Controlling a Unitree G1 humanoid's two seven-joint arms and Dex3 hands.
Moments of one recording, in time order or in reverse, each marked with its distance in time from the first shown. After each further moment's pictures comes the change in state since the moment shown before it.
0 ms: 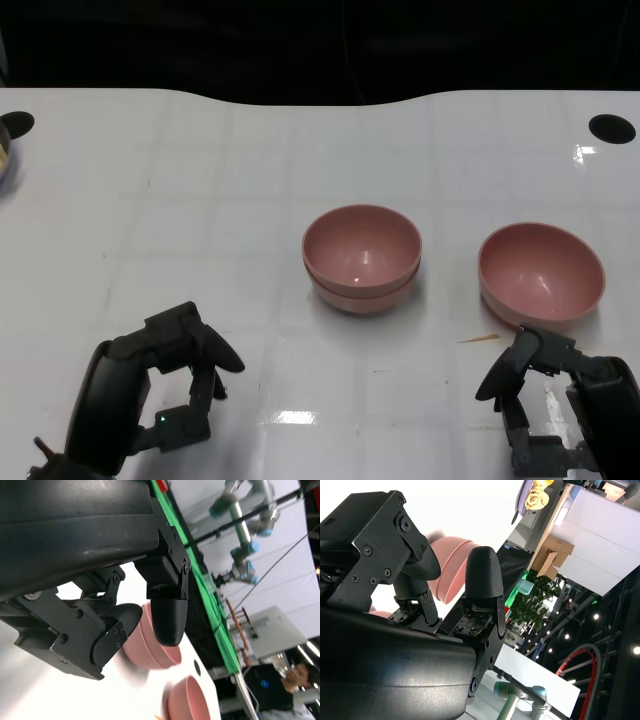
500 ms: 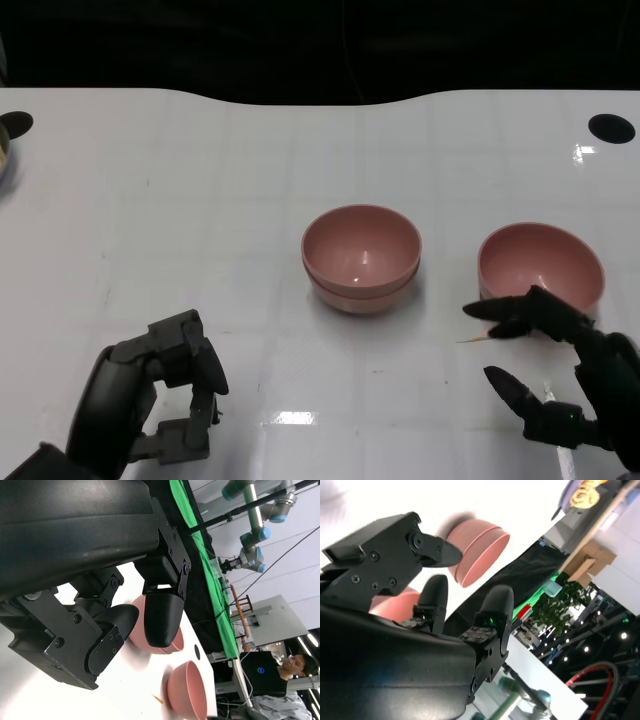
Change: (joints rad) left arm 0.012 -0.065 0.084 0.006 -0.050 0.053 -0.173; right arm 0.029 -0.062 -0.042 -0.242 -0.248 0.256 -0.067
